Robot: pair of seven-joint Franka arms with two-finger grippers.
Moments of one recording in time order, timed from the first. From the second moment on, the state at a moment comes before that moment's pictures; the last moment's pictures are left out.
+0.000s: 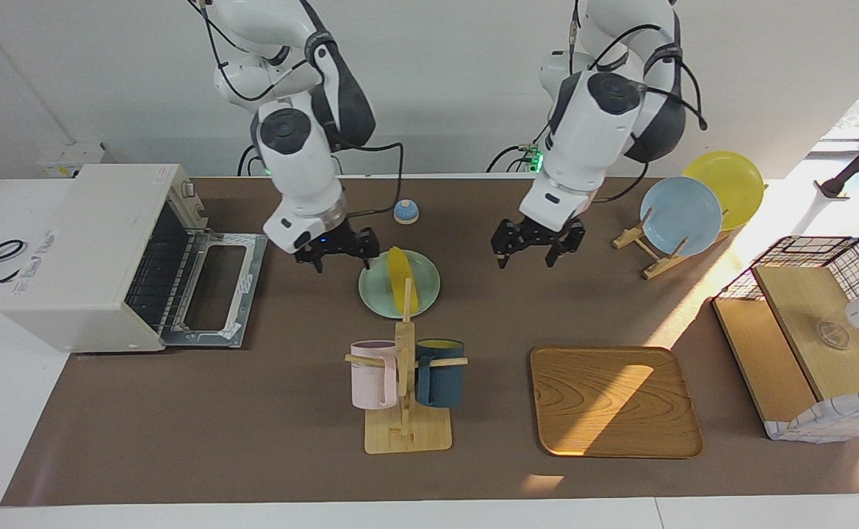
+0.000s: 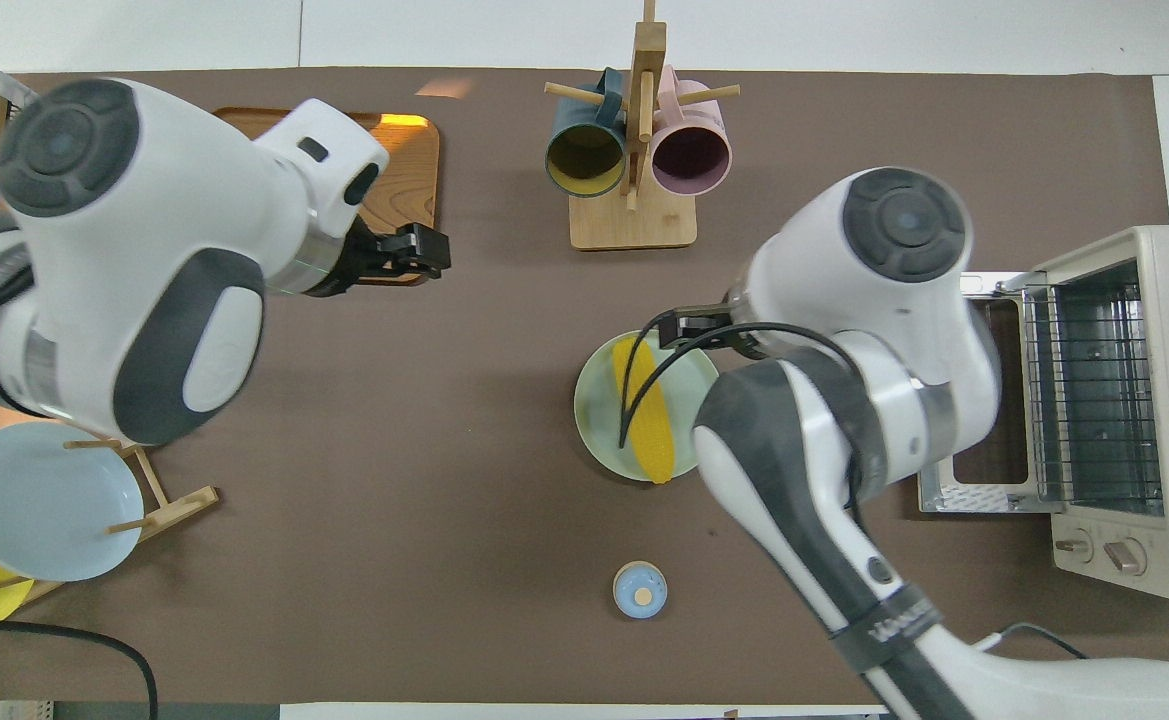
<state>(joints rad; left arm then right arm) -0.40 0.15 0.01 -1.66 -0.12 1.93 -0.37 0.47 0.20 -0.01 -1.80 0.10 2.00 0.38</state>
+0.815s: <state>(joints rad) -0.24 -0.01 0.01 -1.63 0.00 1.59 -0.16 0.70 0.44 -0.02 -1.78 -0.02 2.22 0.54</state>
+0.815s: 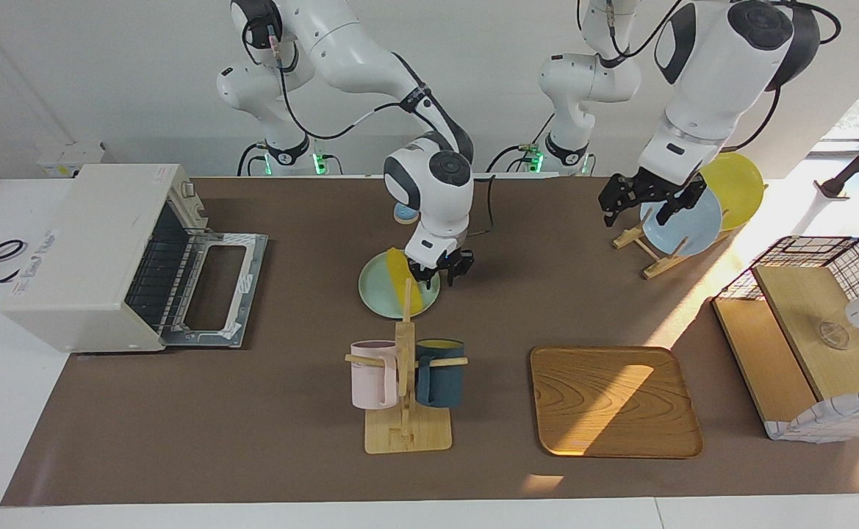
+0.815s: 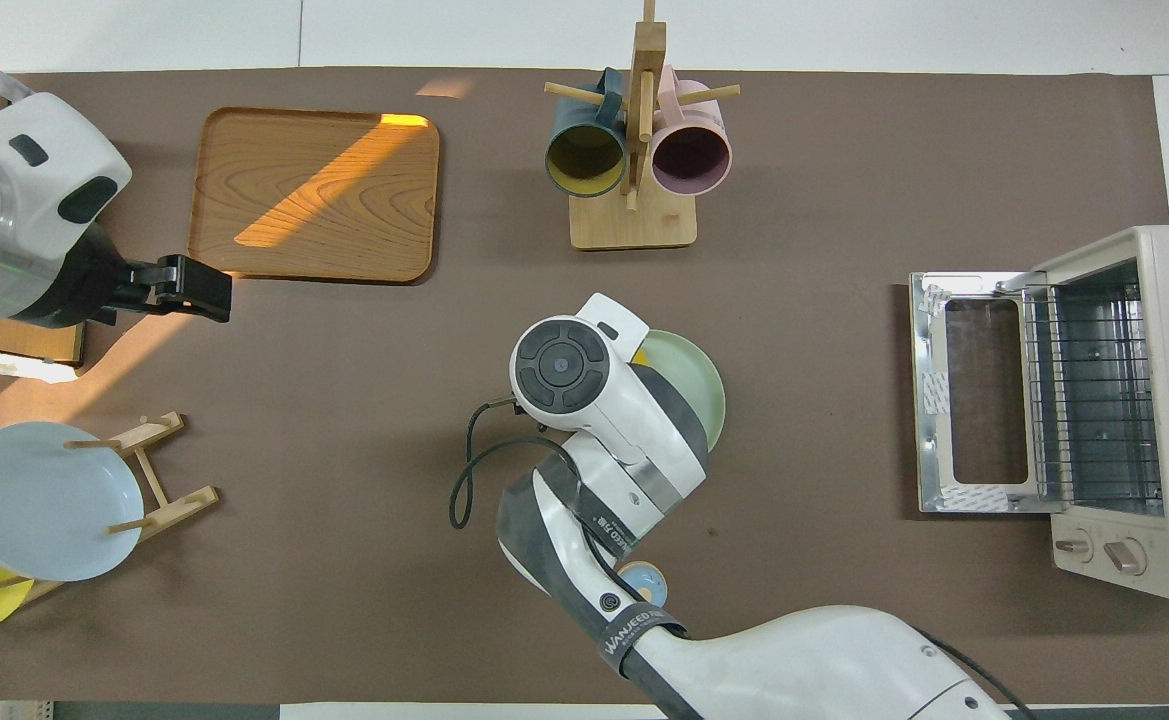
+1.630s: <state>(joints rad) -0.20 -0.02 0.01 -1.63 -0.07 1.54 -0.05 0.72 0.40 -0.02 -1.79 -0.09 2.08 0.55</state>
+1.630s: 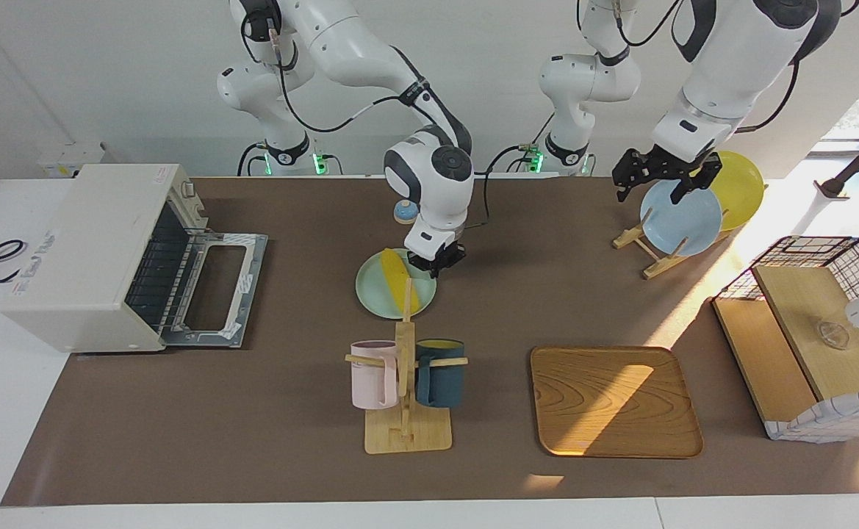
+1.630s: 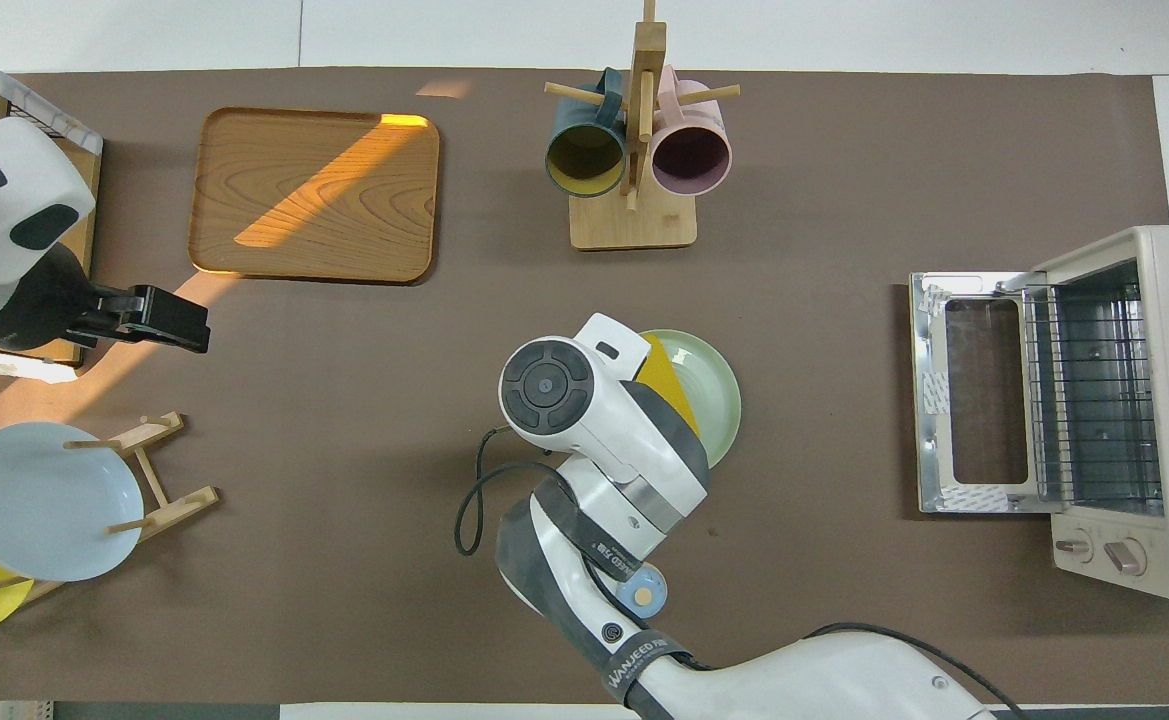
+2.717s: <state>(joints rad) -0.20 -0.01 0.00 -1.63 -0.07 1.54 -0.05 0.32 0.25 -0.04 -1.71 -0.27 1.67 0.26</state>
